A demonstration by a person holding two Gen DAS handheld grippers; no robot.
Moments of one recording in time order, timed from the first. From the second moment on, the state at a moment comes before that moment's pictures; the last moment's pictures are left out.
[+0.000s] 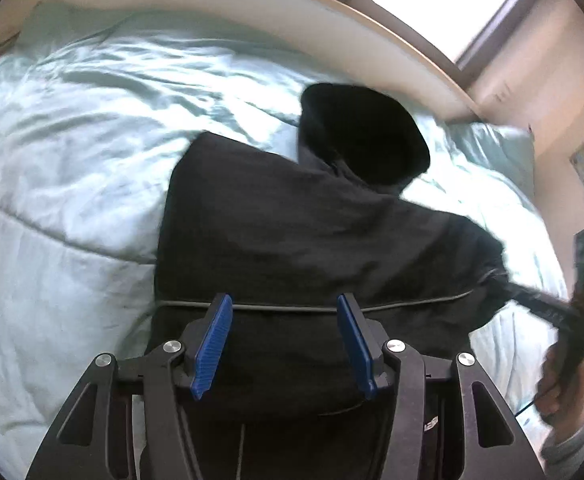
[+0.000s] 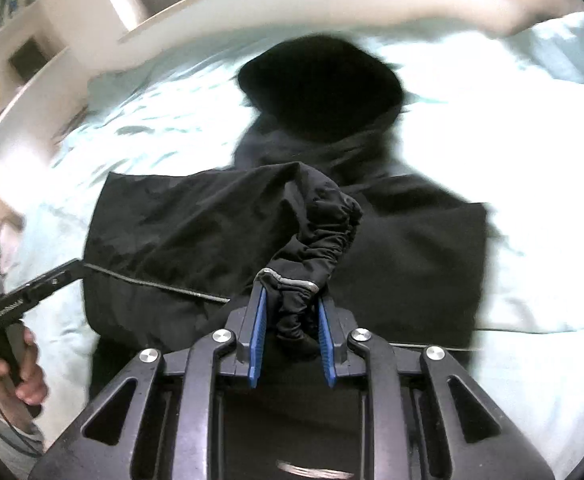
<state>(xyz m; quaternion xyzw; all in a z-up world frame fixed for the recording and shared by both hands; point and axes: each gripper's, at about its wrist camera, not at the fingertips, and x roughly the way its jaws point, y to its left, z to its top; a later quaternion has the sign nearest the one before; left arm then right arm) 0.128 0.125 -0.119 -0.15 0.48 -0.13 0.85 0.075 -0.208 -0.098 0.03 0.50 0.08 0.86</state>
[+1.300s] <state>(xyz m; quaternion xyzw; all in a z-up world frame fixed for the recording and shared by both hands) 0.201 0.085 -0.176 -0.08 0.56 -0.10 0.82 0.118 -0.268 -0.204 0.04 0.61 0.05 0.79</state>
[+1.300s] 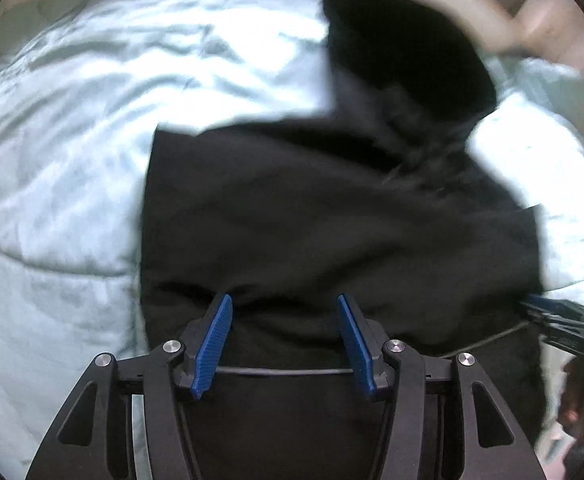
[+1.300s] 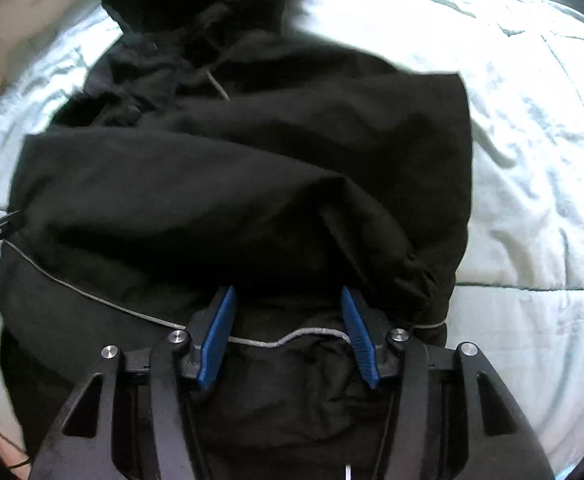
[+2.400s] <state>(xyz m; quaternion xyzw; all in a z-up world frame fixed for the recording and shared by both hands) 0.431 0.084 -0.183 -0.14 0.53 -0.11 0.83 0.330 -0.287 -0.169 0.05 0.49 0.04 0.87</state>
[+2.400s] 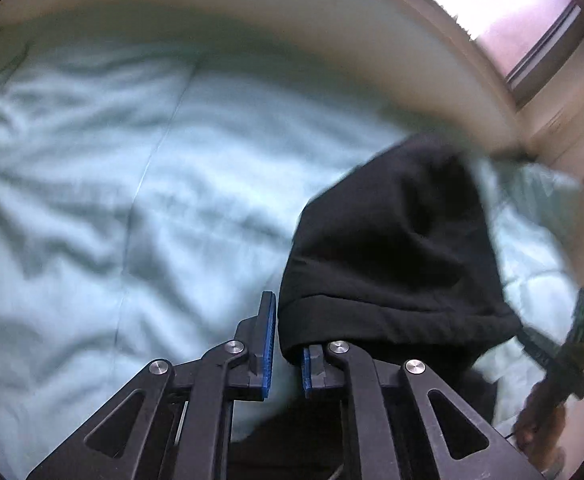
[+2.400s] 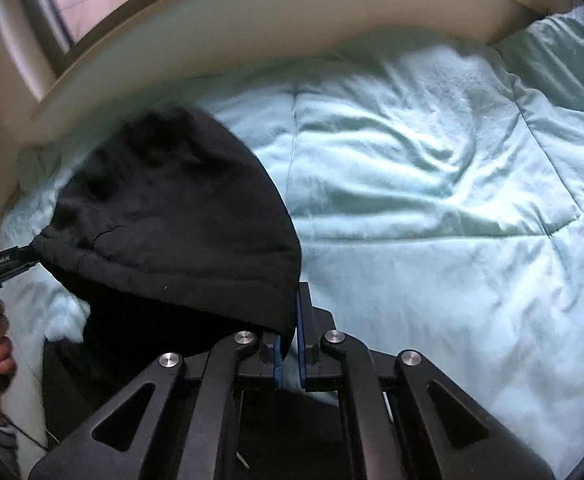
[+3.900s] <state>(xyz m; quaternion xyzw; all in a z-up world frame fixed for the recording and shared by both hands) 0.447 0.012 -0.228 -0.08 0.51 -0.20 0.83 0.417 -0.204 -0.124 0.02 0.44 0.19 0.88</state>
